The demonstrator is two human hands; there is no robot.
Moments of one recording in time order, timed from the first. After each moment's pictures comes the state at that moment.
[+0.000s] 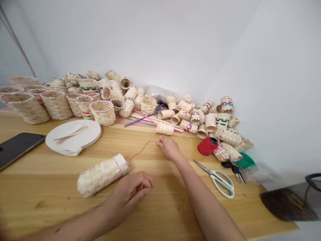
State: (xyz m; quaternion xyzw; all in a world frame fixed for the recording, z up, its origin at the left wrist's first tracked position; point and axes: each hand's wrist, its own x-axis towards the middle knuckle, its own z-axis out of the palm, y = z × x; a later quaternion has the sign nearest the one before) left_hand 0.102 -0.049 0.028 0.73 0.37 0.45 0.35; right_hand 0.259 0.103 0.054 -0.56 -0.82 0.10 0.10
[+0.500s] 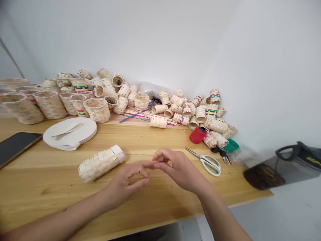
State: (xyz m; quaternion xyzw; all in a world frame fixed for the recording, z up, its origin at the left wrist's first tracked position) left_hand 0.106 -0.059 0.041 0.72 0.31 0.45 0.43; right_hand 0.298 -0.036 0.118 -0.45 -0.83 0.28 0.19
